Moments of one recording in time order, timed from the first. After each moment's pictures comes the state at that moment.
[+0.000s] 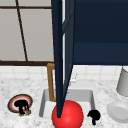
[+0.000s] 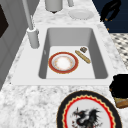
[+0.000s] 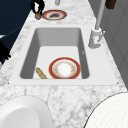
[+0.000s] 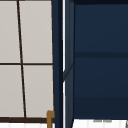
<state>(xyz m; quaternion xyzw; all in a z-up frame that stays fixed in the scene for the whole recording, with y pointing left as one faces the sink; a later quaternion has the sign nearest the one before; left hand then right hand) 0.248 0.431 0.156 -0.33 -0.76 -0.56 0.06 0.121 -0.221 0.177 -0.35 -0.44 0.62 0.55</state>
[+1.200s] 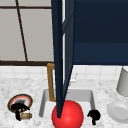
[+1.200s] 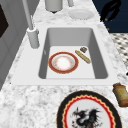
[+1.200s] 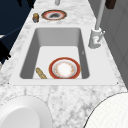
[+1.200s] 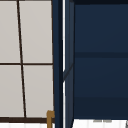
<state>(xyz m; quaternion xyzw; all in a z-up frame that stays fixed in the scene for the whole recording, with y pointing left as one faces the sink) 0.161 0.419 0.220 -0.35 -0.74 -0.57 0.07 0.121 -0.221 0.177 -0.35 -0.44 0.62 0.55</state>
